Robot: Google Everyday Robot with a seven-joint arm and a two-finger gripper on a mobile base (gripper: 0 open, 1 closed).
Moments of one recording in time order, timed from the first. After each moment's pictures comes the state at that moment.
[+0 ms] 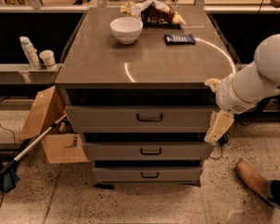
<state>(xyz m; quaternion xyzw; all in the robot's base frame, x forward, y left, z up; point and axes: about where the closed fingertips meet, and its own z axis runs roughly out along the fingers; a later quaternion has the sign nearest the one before) 0.536 -0.211 0.773 -0.64 0.73 0.02 0.24</state>
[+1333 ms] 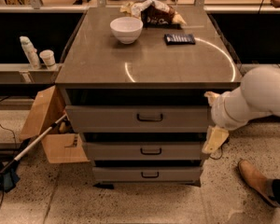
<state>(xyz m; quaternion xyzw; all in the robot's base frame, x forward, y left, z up) 0.535 -0.217 0.722 -0.63 0.74 -0.03 0.23</state>
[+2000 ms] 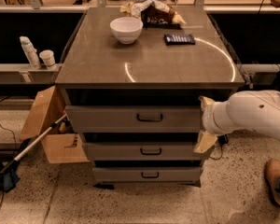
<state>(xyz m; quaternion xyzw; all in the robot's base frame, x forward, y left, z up) 0.566 -0.217 0.675 -0.63 0.72 -0.08 0.28</state>
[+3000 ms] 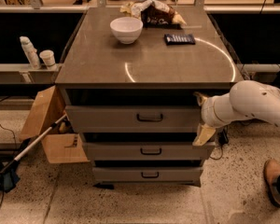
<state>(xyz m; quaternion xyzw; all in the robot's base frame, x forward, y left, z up) 0.603 -0.211 0.659 -0.67 0.68 -0.03 0.30</state>
